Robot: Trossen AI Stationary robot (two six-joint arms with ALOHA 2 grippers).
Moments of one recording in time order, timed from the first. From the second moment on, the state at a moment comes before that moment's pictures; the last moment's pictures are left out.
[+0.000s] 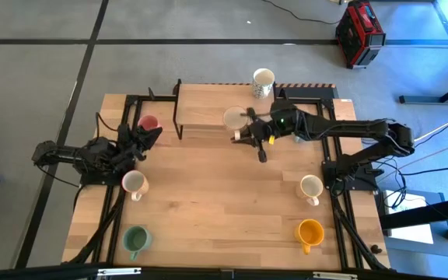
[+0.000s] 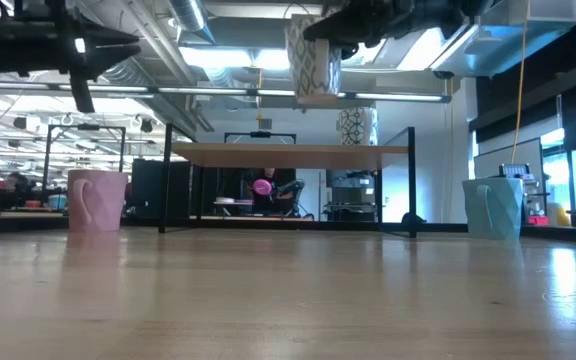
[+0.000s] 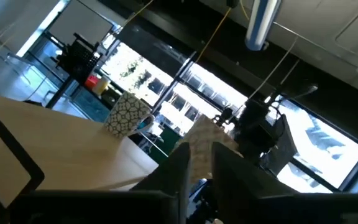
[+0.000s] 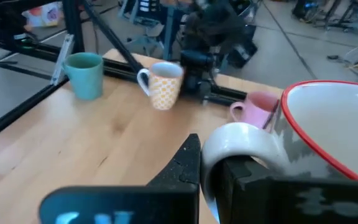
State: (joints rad) left arm -0.07 0.09 0.02 0.48 -0.56 -0.50; right arm -0.20 1.38 1.00 0.08 -0.42 -0.29
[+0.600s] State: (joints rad) left arm -0.07 0.09 0.01 0.35 -0.48 -0.52; right arm 0.06 1.68 0.90 0.48 -0.17 -0.08
